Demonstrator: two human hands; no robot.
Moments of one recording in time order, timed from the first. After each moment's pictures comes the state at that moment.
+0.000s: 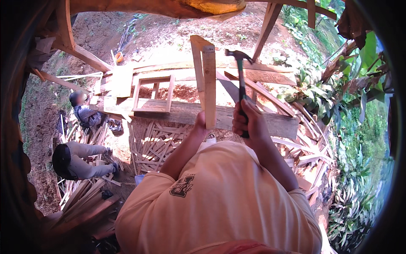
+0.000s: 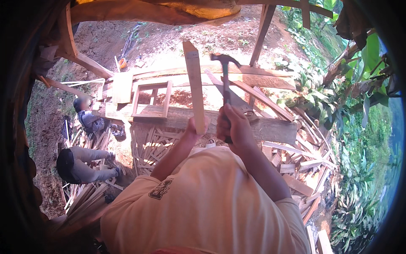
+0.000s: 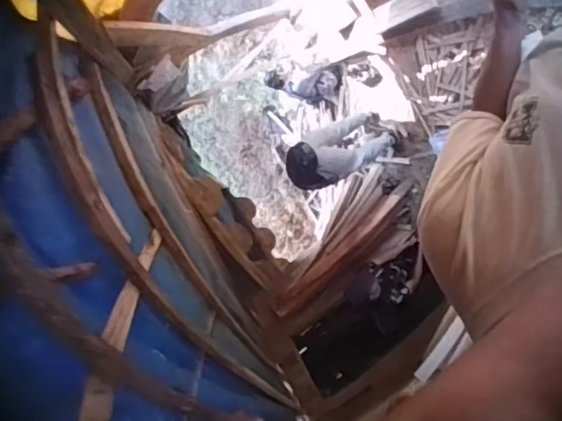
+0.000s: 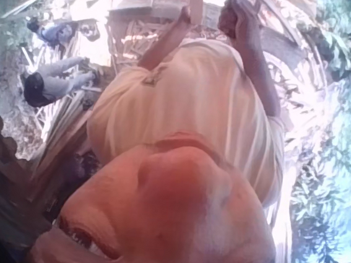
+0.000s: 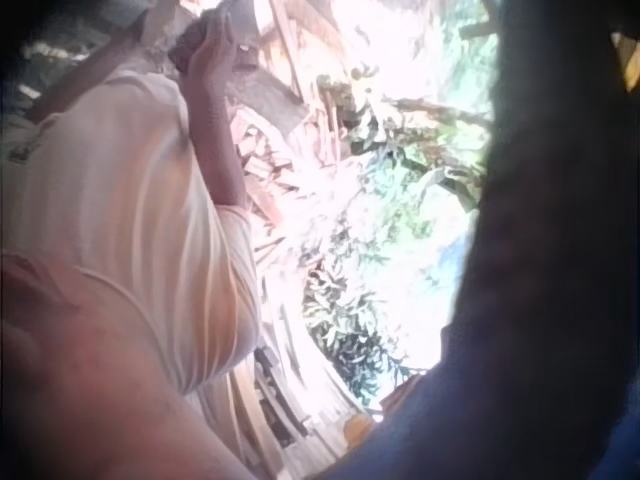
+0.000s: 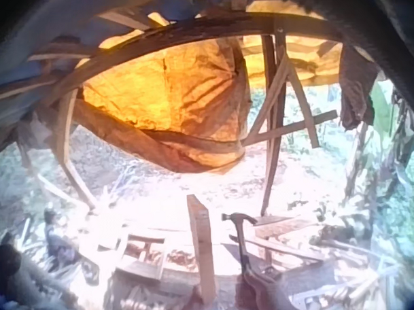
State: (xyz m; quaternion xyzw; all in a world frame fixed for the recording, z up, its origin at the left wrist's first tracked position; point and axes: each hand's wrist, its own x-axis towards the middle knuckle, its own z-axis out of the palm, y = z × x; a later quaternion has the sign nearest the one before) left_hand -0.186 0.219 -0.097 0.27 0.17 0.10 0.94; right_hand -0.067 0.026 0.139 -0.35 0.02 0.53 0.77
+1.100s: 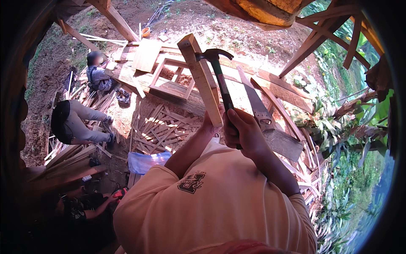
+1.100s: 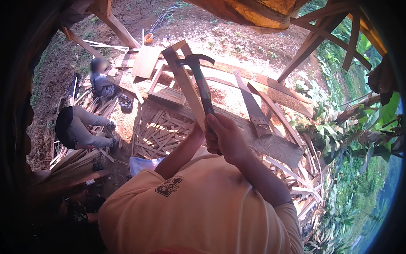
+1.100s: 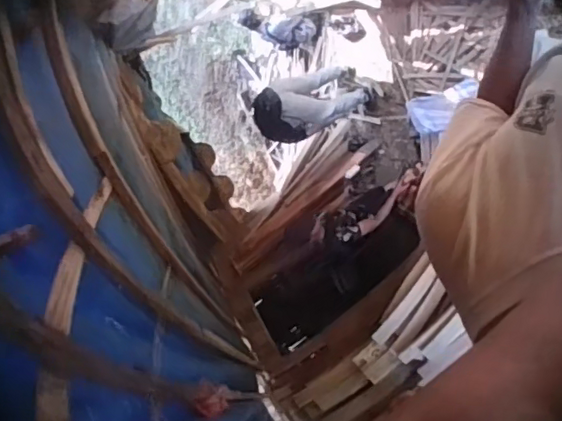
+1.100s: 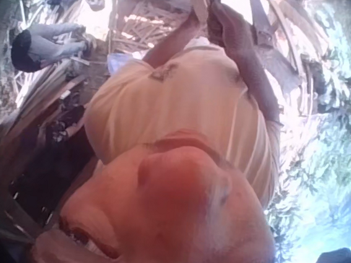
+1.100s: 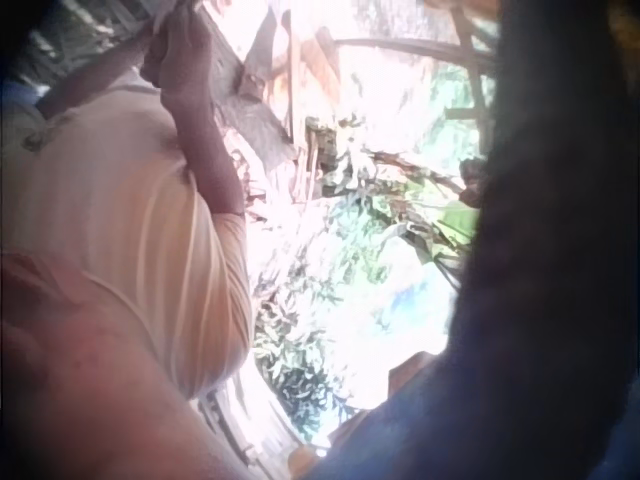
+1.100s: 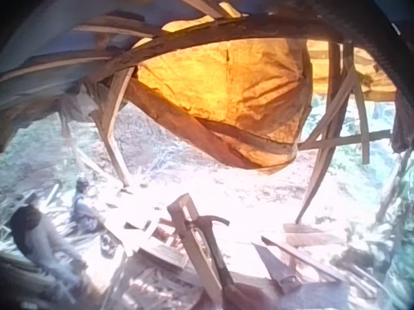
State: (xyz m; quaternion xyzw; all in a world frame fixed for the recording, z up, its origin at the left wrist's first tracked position) left_hand -0.220 0.227 -0.085 0.10 0.11 0.29 0.95; right_hand -0.116 0.078 0.179 -0.42 -0.15 0.68 0.59
